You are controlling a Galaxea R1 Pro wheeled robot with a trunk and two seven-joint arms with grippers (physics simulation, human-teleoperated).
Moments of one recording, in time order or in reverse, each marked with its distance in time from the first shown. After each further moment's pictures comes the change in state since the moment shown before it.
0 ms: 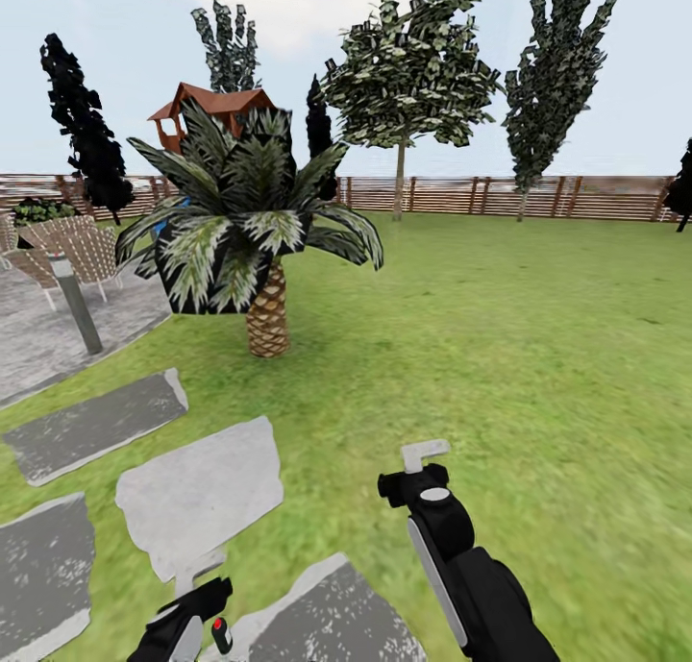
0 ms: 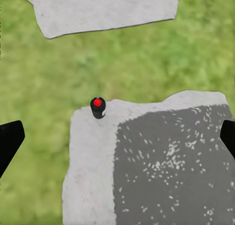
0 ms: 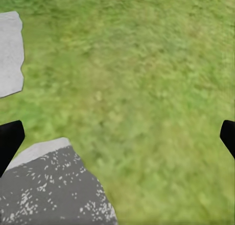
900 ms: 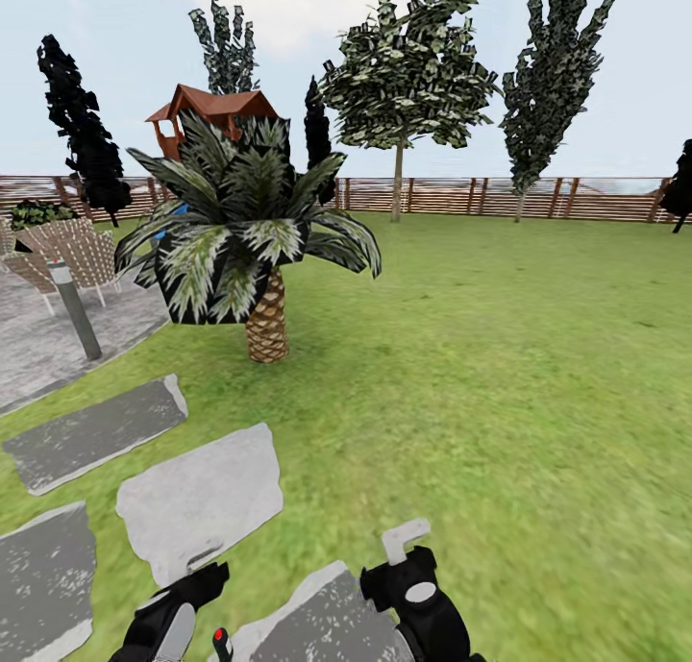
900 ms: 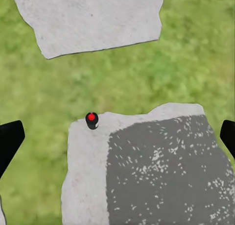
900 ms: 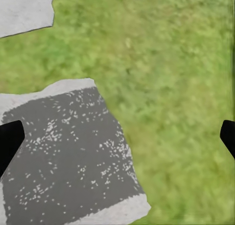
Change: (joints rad) left arm 0.081 0.004 -0.001 -0.288 0.028 0.166 0.059; right arm 0.230 -0.022 0.135 -0.001 0.003 -0.022 0.005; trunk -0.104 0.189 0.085
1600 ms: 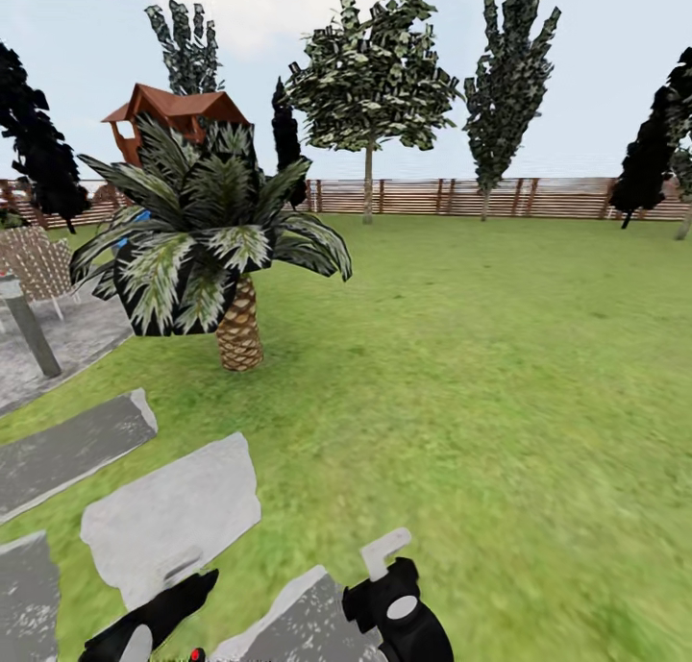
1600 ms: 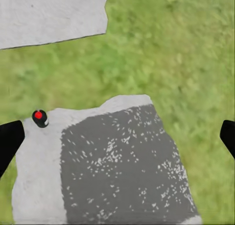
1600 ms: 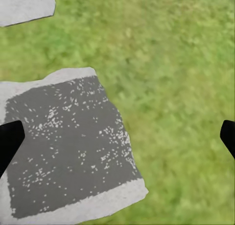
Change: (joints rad) left arm 0.043 0.054 0.129 0.023 0.035 0.000 -0.297; right arm 0.005 0.009 0.085 0.016 -0.003 0.025 0.009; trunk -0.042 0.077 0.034
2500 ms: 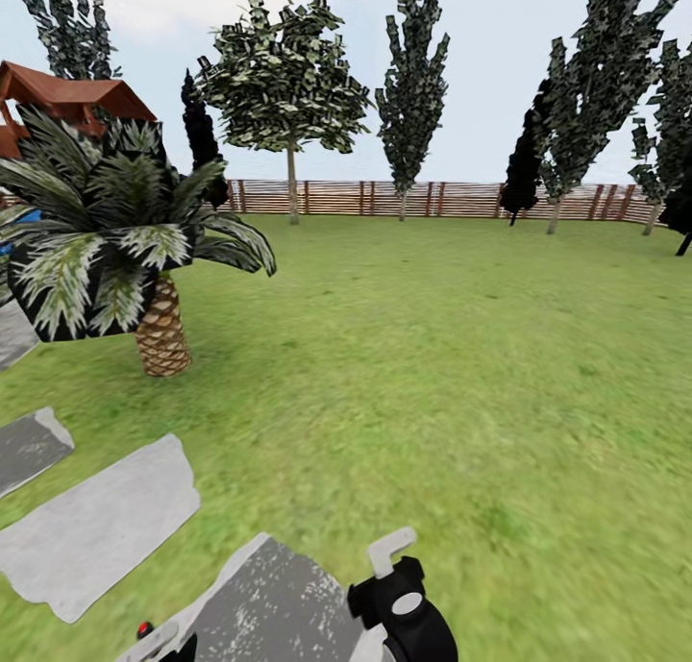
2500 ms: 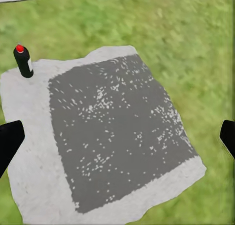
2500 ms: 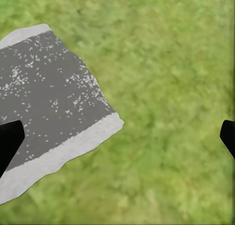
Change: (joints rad) left arm 0.139 -0.011 -0.001 0.187 0.033 -0.402 -0.068; right arm 0.000 0.000 -0.028 0.002 0.001 0.001 -0.001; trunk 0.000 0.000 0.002
